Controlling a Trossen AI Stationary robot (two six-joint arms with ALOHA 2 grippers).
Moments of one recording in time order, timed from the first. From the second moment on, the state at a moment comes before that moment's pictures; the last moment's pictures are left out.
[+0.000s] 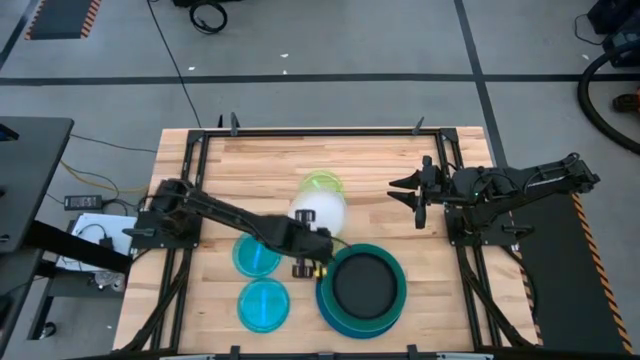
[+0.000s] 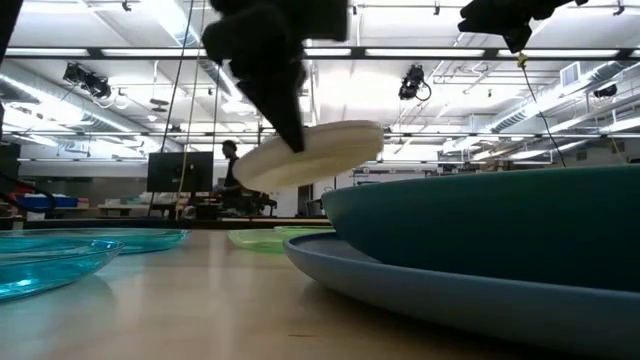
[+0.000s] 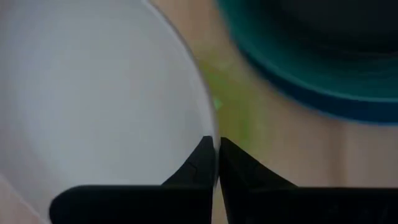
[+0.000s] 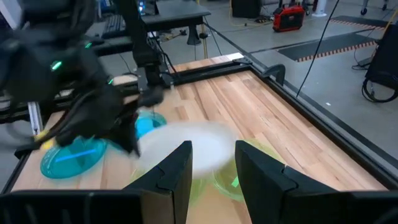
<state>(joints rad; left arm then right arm) -0.28 1.92 1.53 -0.84 -0.33 -0.14 0.21 0.69 0.70 -0.30 0.42 0.22</state>
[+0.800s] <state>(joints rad) -0.46 2.20 1.87 -0.72 -0.20 0.43 0.19 0.68 0.70 -0.31 0.43 0.19</state>
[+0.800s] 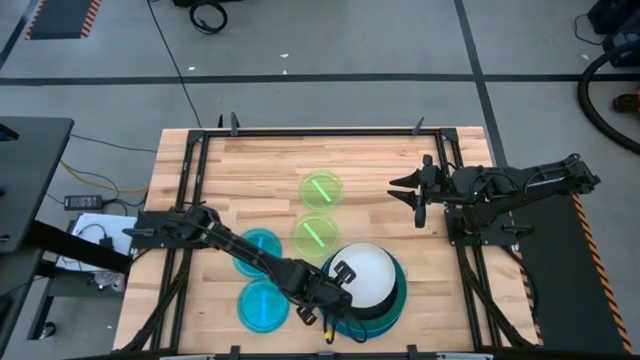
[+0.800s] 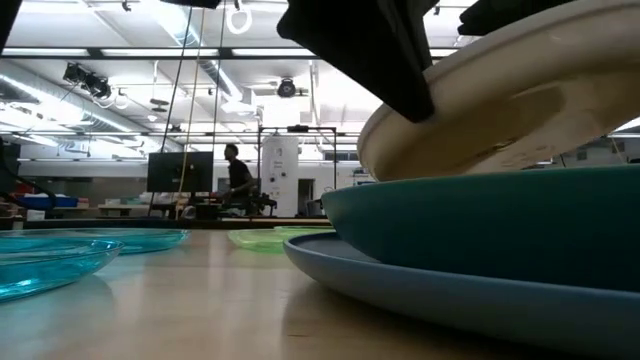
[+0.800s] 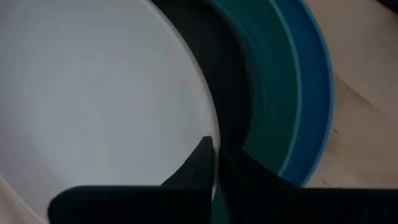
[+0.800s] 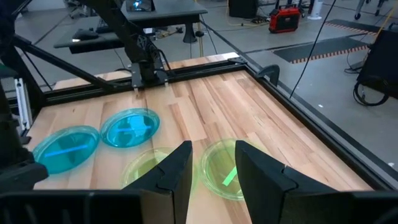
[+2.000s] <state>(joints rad) -0.44 2.25 1.87 -0.65 -0.08 0.38 0.19 0.68 0.70 -0.32 0.42 0.19</state>
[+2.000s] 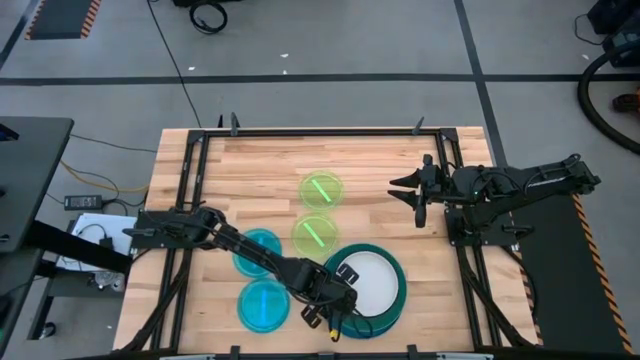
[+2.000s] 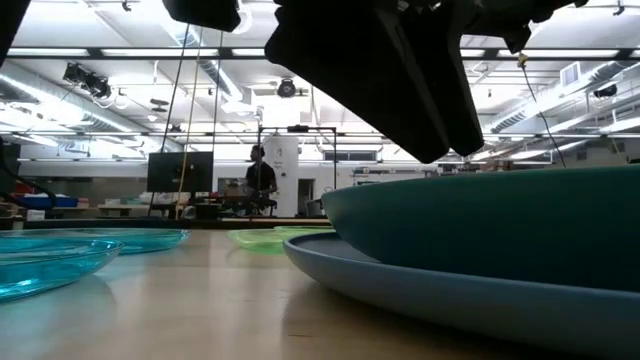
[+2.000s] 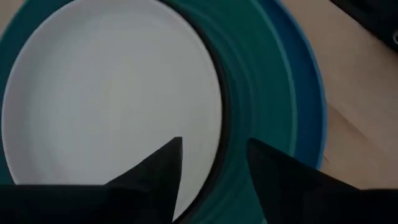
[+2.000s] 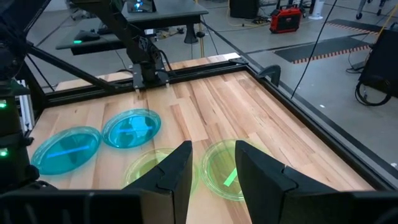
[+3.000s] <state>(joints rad) -0.50 2.14 1.84 -1.18 -0.05 -0.33 0.19 0.68 0.70 -0.30 0.41 0.11</state>
